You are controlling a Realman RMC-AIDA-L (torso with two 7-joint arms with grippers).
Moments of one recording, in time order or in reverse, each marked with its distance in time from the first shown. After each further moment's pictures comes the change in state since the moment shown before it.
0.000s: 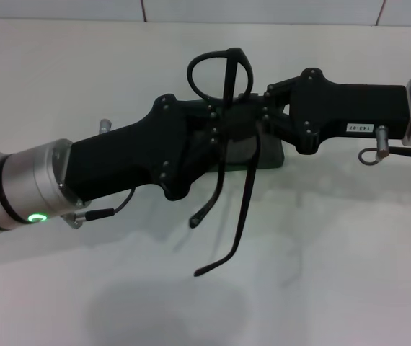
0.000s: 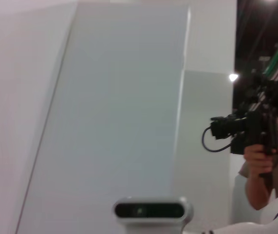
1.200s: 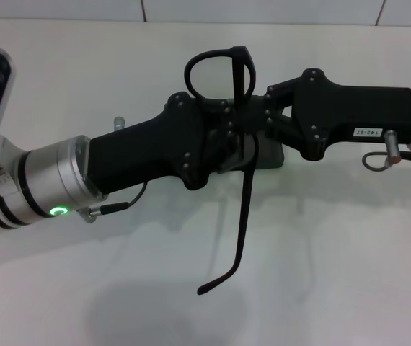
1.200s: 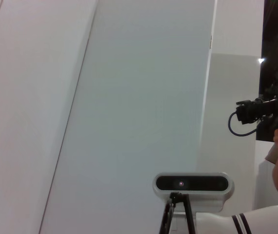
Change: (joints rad) left arm -0.026 -0.007 0.012 -0.040 -0.009 -0.090 0.038; right arm -0.005 0.000 0.004 0.006 0.034 -0.082 -0.016
